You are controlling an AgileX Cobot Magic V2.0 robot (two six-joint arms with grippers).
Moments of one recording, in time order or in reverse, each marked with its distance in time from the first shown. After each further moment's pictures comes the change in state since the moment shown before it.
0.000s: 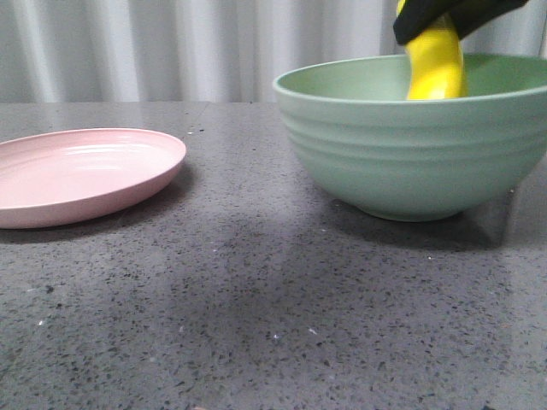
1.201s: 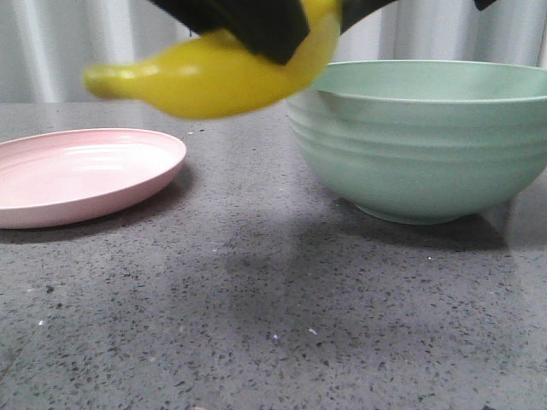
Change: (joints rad) left arm -0.008 0.151 0.004 0.002 0.012 -0.006; right arm 0.163 -0.046 0.000 0.429 0.063 0.057
